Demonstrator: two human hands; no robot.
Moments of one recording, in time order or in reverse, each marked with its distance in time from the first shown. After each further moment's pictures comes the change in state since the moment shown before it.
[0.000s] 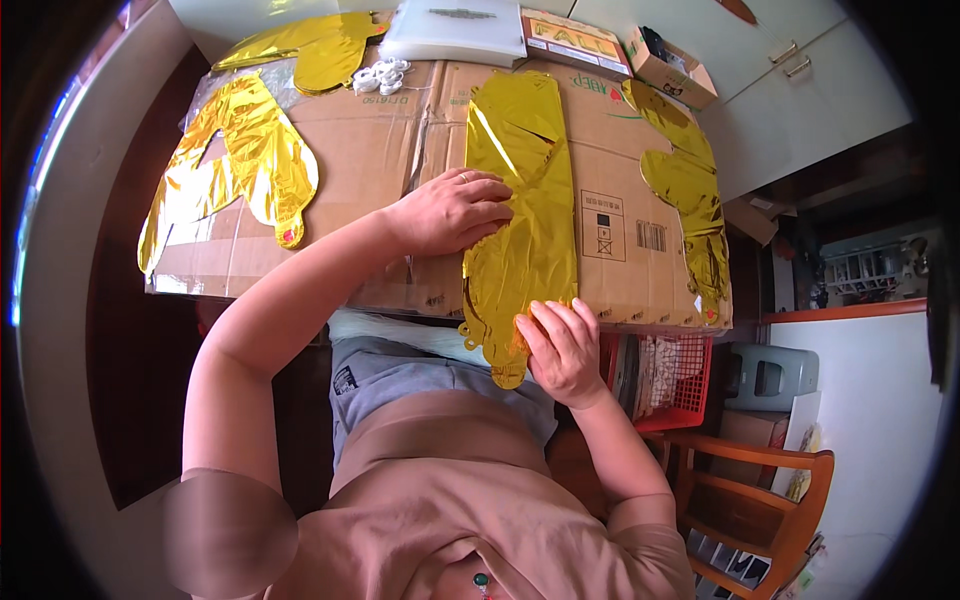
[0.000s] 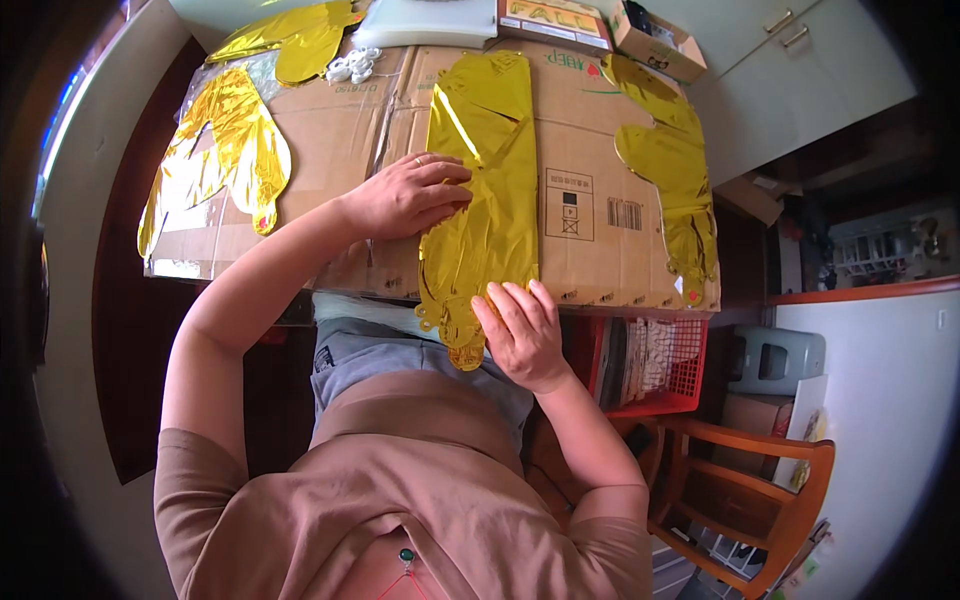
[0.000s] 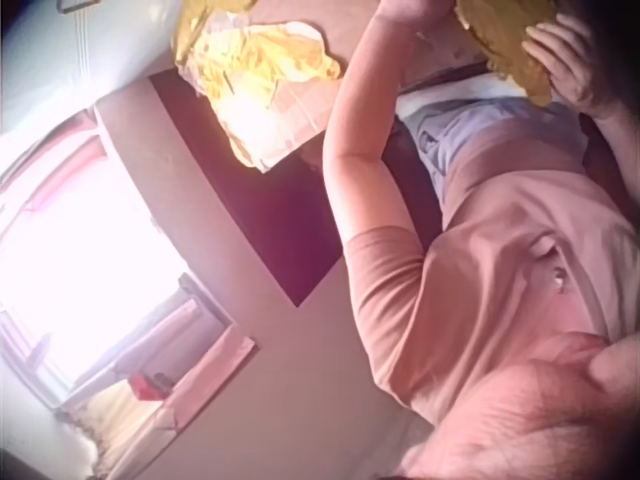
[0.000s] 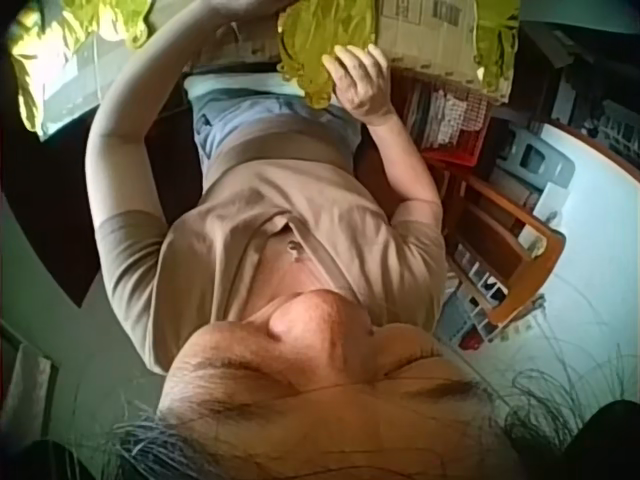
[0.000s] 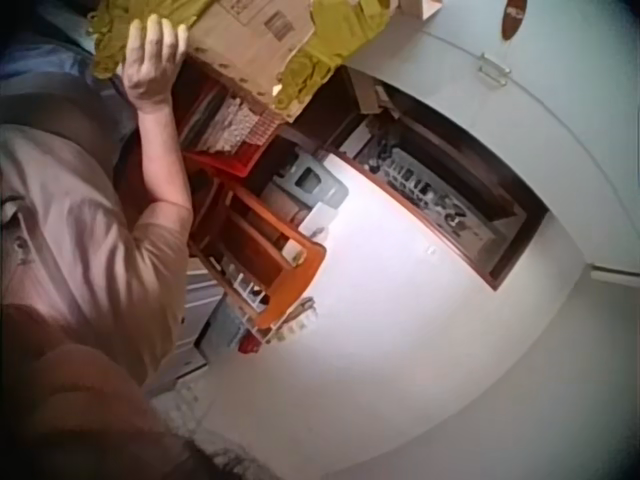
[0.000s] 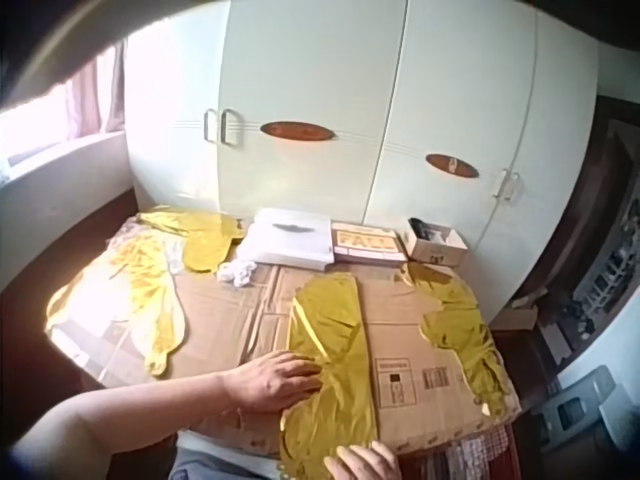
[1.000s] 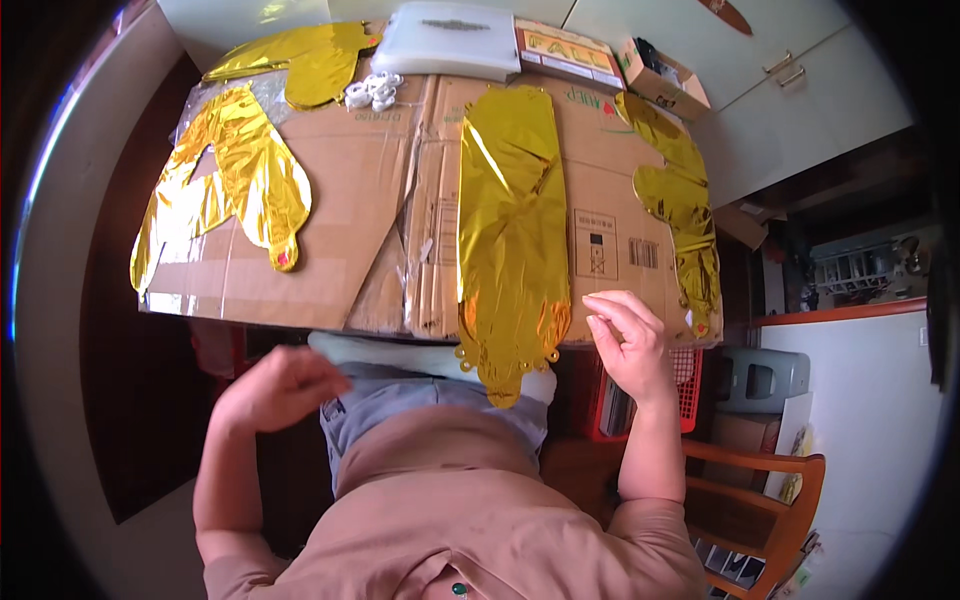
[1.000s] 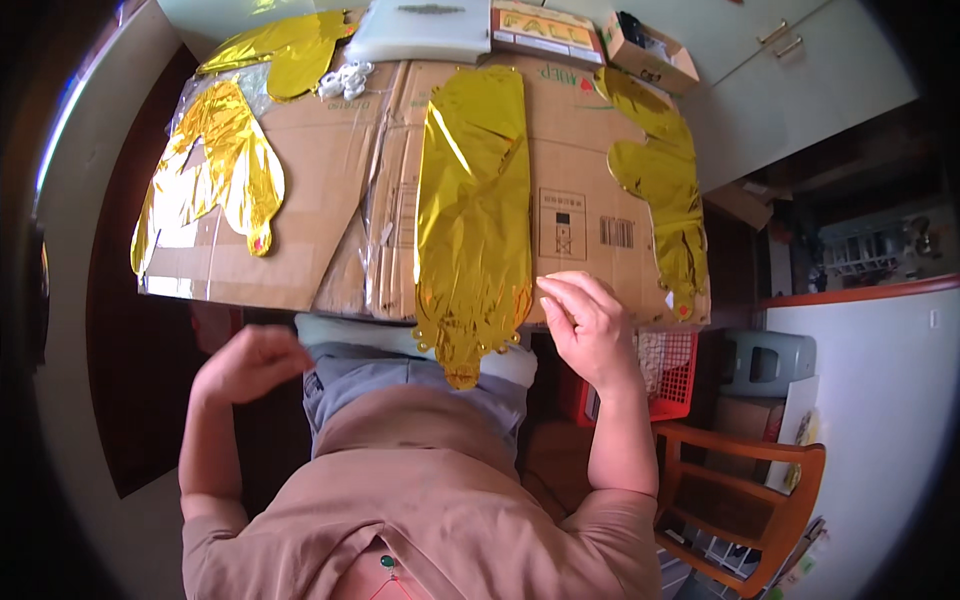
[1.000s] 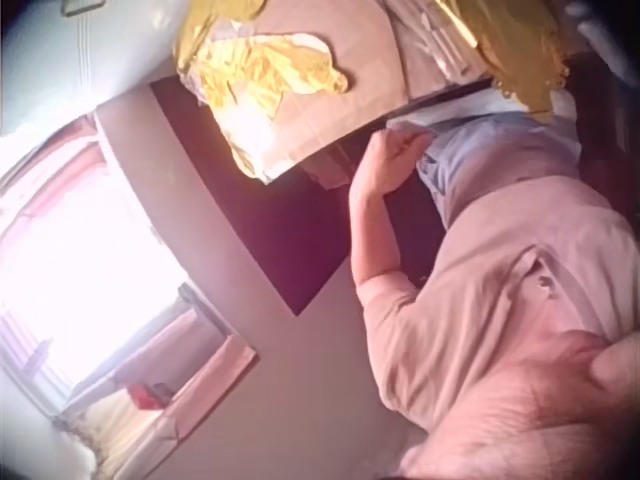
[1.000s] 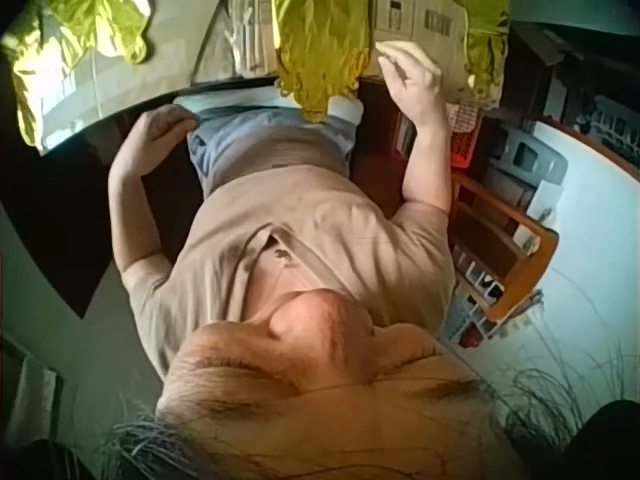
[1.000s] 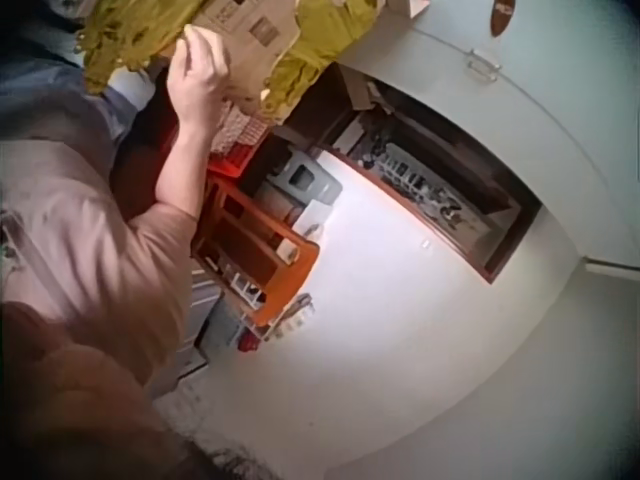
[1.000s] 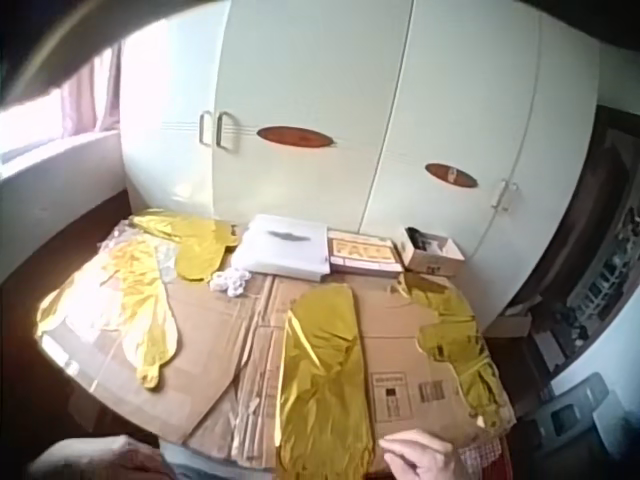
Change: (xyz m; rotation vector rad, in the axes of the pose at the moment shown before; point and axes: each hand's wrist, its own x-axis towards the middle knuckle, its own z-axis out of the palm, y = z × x) left_hand -0.143 0.138 -0.130 -0.683 -0.288 -0.965; right_hand 0.048 0.056 -0.067 0.461 -0.151 0.446
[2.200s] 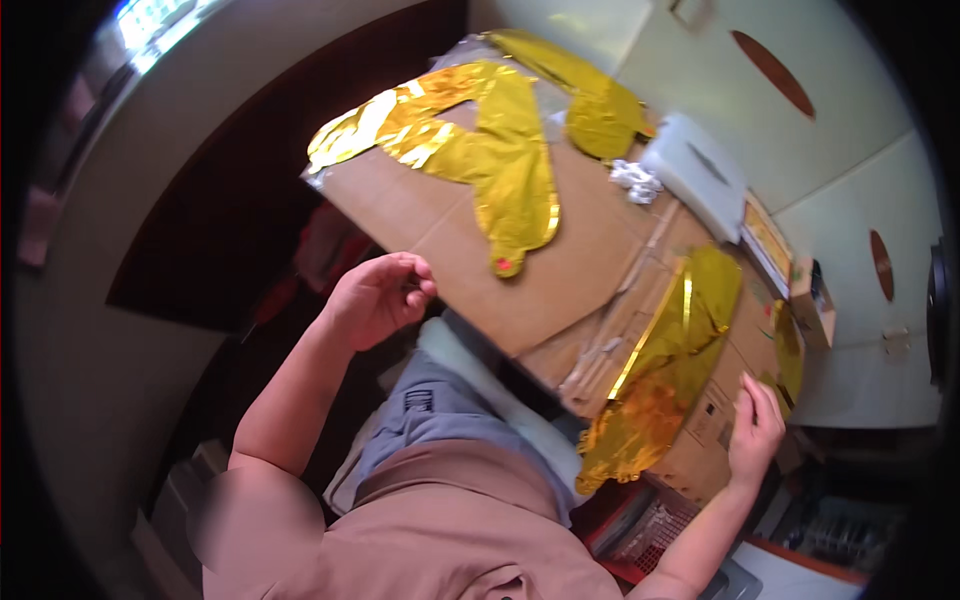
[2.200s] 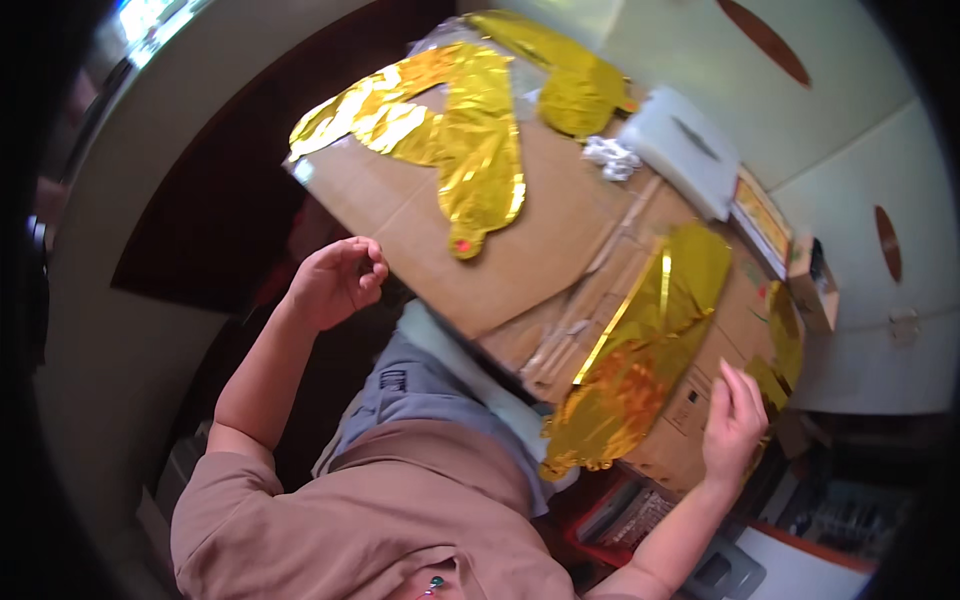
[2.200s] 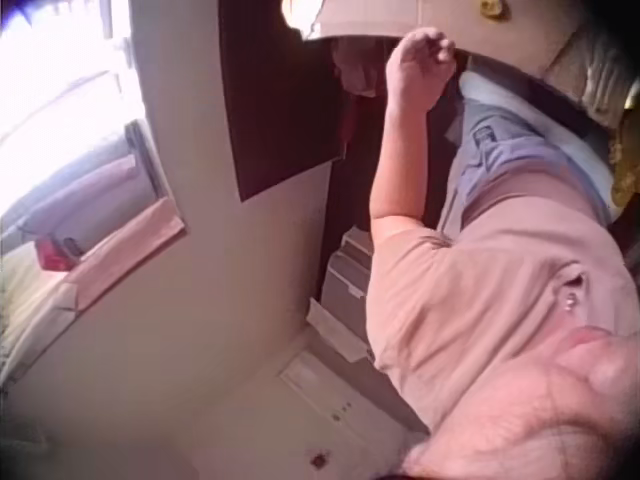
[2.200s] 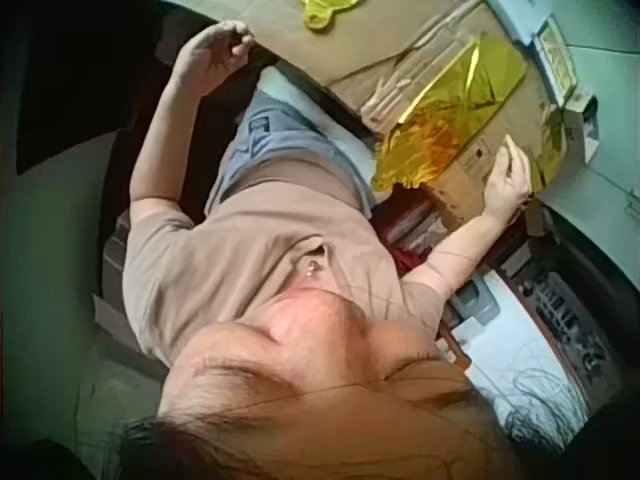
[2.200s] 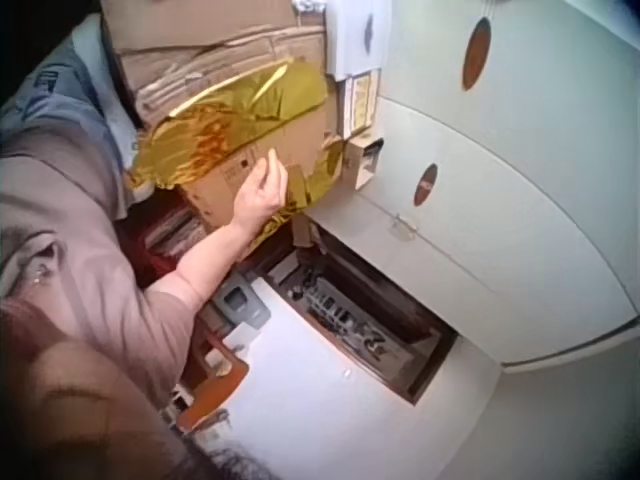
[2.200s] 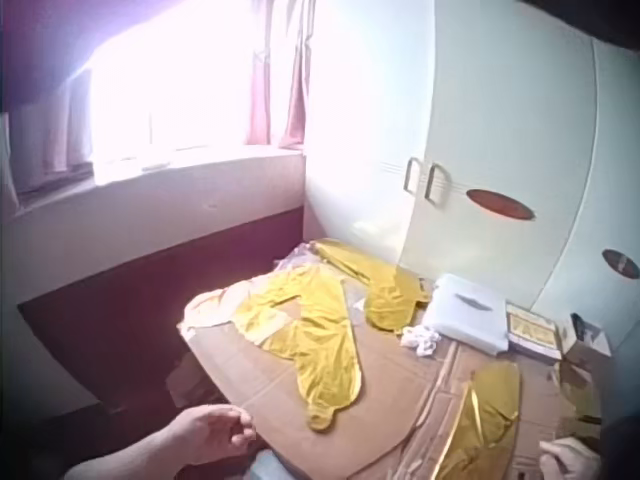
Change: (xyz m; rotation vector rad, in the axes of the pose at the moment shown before) left_hand -0.042 -0.086 -0.024 -1.609 0.620 0.153; right_hand 0.111 0.002 -0.016 -0.131 -0.004 -0.181
